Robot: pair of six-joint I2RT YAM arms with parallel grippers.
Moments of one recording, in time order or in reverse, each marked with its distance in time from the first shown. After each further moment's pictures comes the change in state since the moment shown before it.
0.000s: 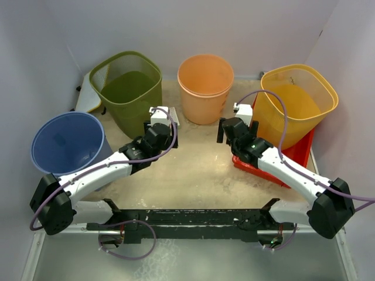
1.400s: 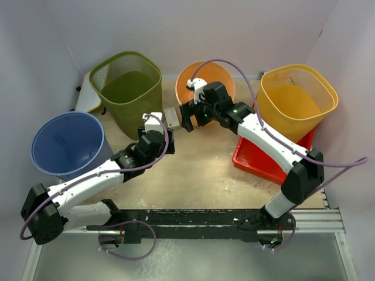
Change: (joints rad) left arm -0.025 -0.132 -0.090 -0.024 0.014 -0.036; right arm 0.002 0.414 0.666 -0.154 -0.760 -0.399
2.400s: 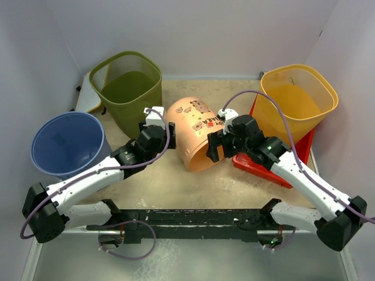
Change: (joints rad) left arm 0.000 0.023 0.071 -0.008 -0.010 0.051; right arm 0.001 -0.524 -0.512 -0.116 0.042 0.155
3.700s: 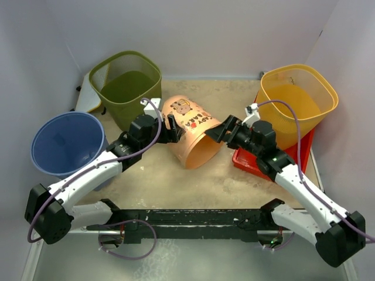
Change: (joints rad) left arm 0.164 0.022 0.029 0.111 0.443 -0.089; right arm -0.161 -0.129 -0.301 0.606 -0.160 0.621
